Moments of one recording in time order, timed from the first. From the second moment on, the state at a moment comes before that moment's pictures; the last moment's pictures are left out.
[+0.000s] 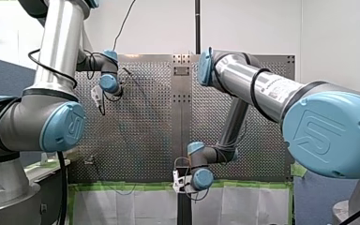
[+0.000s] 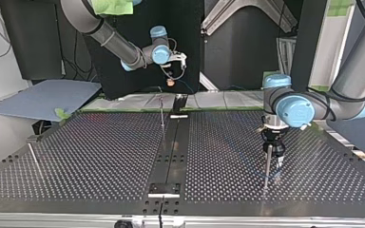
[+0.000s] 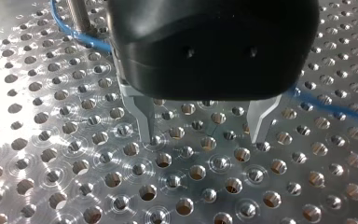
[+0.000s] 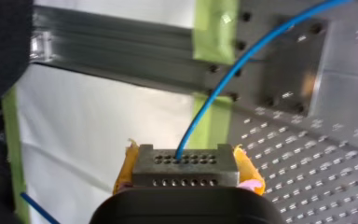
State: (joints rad) left arm 0.01 -1.86 -1.65 -2.79 -1.66 -1.93; right arm 2.29 -0.41 1.43 -0.55 1.74 1.59
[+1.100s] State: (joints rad) left arm 0.01 -1.86 -1.65 -2.79 -1.66 -1.94; right arm 2.21 -0.28 1.50 -0.77 1.77 1.65
